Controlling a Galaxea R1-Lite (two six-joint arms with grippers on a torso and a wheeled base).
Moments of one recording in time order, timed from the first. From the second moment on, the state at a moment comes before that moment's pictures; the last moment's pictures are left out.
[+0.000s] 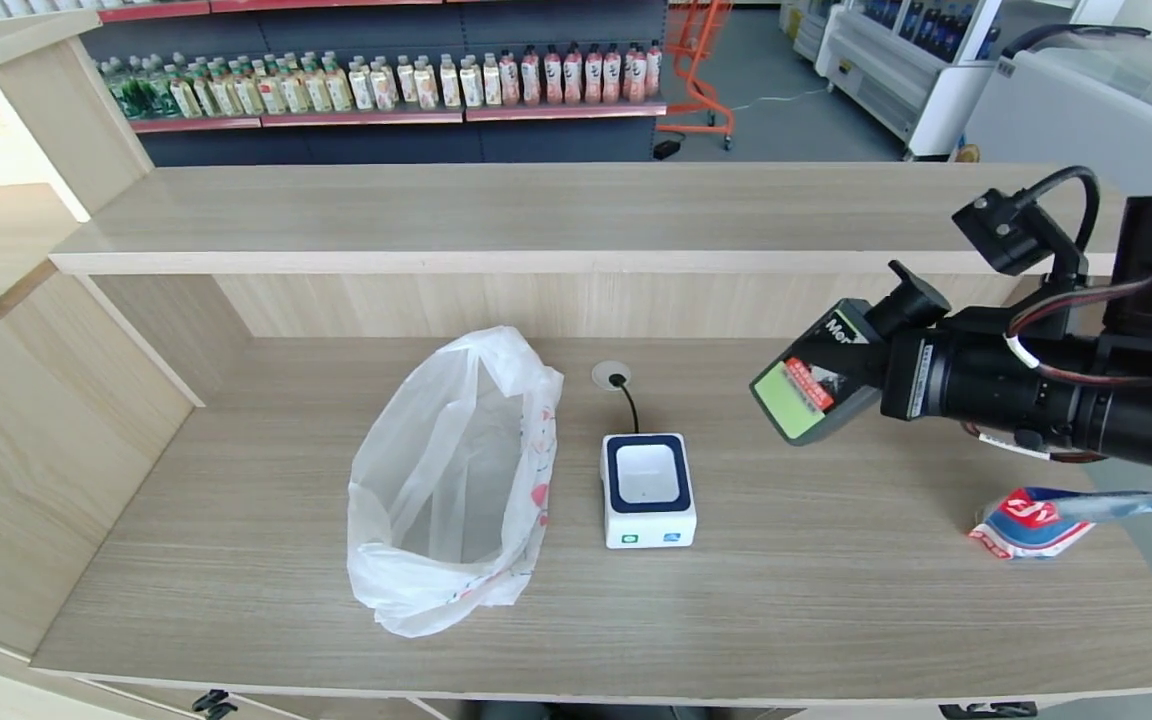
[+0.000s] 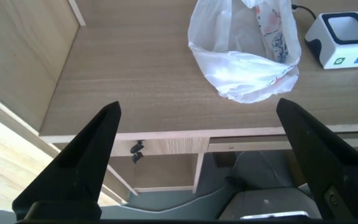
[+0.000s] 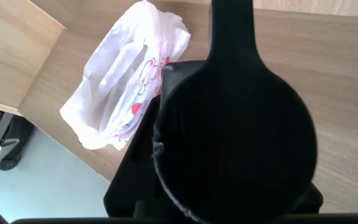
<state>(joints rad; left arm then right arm) 0.00 0.00 0.00 0.01 -0.07 0.03 0.40 1.49 -0.88 -0.42 0.24 0.15</state>
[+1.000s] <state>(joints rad) 0.00 0.00 0.00 0.00 -0.07 0.03 0.57 1.78 -0.95 -0.42 0.23 0.29</state>
